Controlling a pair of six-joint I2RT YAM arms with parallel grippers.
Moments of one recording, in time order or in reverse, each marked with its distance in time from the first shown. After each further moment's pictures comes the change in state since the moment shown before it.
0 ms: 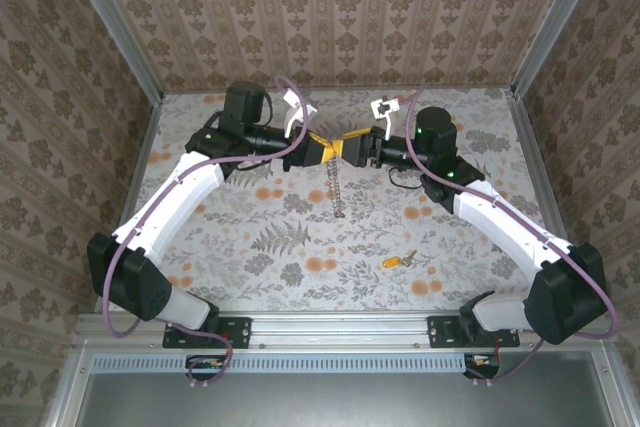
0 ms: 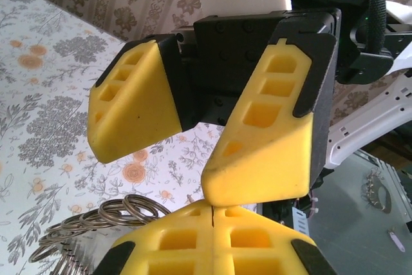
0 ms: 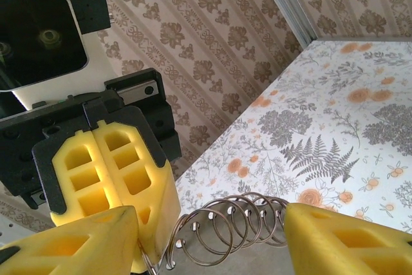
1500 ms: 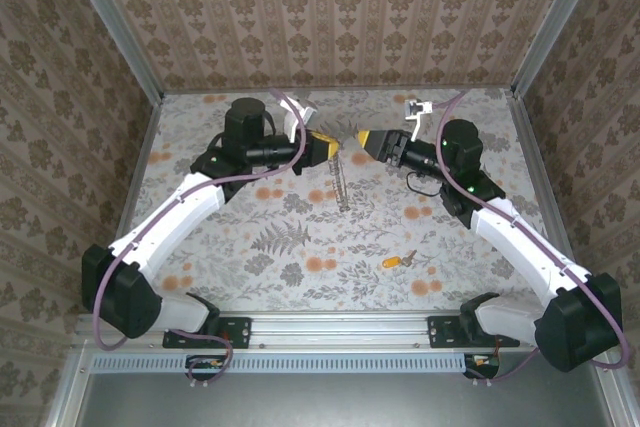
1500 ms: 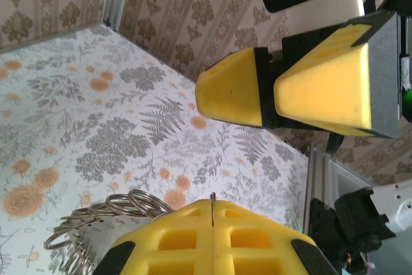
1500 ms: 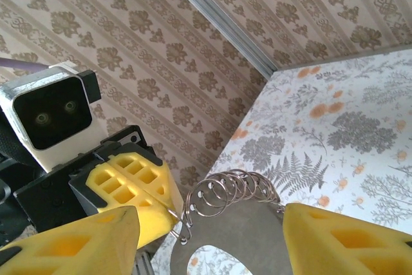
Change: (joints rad) left arm -0.060 -0.093 -0.206 0.331 -0.268 -0.211; right arm -0.083 -0.144 -0.127 0.031 0.114 0.182
